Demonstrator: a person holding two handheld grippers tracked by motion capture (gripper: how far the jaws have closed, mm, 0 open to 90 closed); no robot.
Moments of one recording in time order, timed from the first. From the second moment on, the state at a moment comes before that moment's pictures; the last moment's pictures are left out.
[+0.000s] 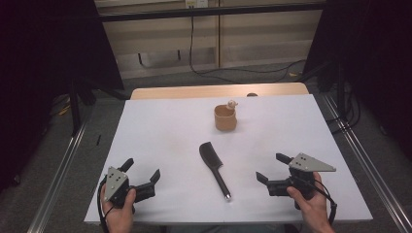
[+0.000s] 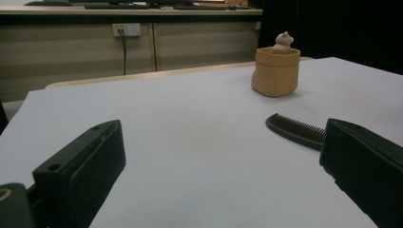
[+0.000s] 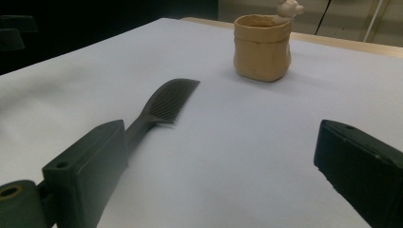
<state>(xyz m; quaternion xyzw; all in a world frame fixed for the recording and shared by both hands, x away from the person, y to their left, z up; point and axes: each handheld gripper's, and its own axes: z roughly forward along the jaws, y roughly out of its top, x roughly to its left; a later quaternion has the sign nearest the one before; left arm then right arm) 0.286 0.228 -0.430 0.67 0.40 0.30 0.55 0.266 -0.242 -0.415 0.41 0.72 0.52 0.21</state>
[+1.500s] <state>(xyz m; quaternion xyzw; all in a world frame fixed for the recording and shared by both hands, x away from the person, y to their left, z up) 0.286 0.228 -0.429 0.67 0.39 0.29 0.55 0.326 -0.156 -0.414 0.38 0.83 0.42 0.02</state>
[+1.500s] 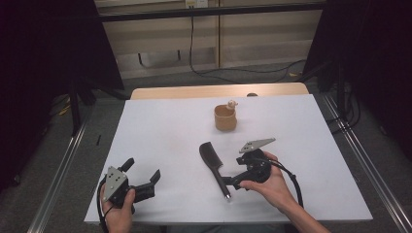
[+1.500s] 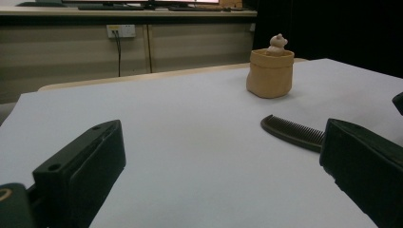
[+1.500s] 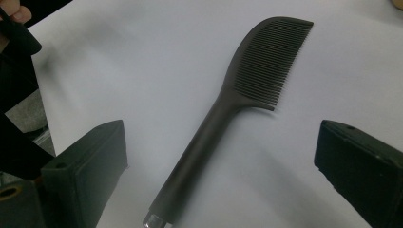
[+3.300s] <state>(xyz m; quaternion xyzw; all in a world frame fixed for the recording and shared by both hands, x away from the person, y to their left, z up) 0.289 0.228 -0.431 0.68 0.39 0.28 0.54 0.365 -0.094 -0.426 0.42 0.88 0.22 -0.02</state>
